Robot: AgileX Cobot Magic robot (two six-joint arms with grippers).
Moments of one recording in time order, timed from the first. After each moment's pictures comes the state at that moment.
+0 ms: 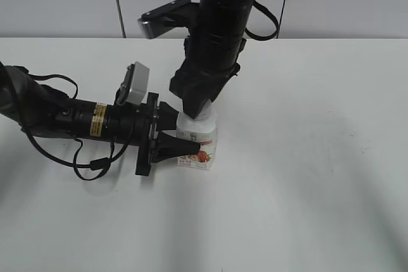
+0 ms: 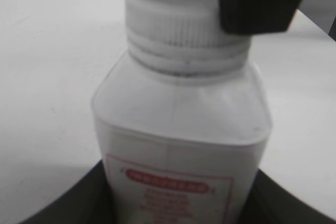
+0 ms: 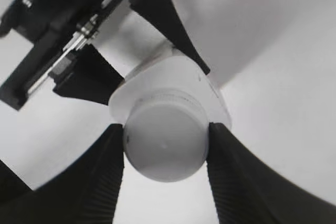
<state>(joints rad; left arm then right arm) -0.23 2.34 -1.14 1.54 -1.21 -0.53 0.66 2.15 -1.85 0.19 1.22 -0.26</state>
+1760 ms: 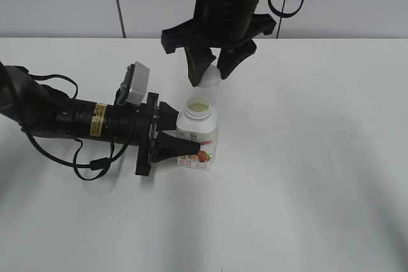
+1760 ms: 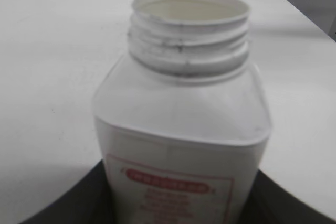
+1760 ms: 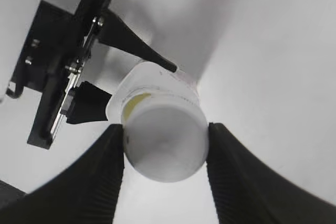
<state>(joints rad) -0.23 2.34 -1.14 1.54 -1.21 -0.53 0.66 2.06 -1.86 0.12 1.22 0.07</state>
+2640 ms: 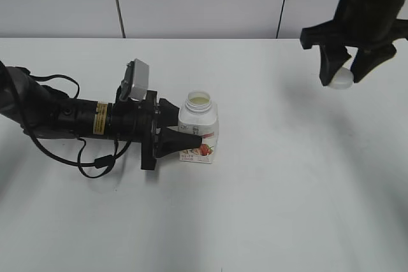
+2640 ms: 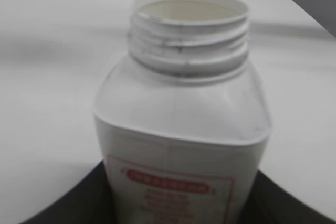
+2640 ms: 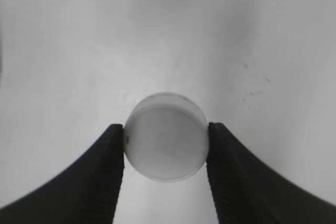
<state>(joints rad) -0.23 2.34 -1.14 1.48 -1.20 -0.54 0.33 1.89 -1.60 0.01 1.22 0.14</state>
